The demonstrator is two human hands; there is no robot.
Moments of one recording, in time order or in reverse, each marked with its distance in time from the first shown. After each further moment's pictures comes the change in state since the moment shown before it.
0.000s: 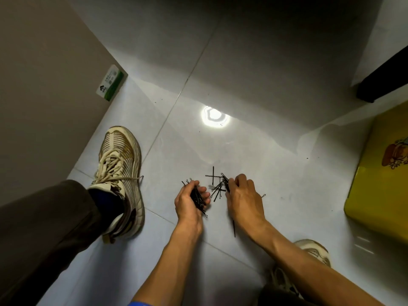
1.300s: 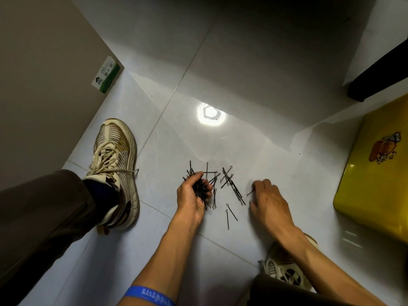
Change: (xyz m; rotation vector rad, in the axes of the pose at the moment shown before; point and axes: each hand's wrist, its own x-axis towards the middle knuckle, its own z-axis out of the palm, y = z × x) left_hand -0.008 0.001 0.013 -0.044 -0.102 -0.116; right_hand -0.033 0.072 -0.012 0.038 -0.082 0.065
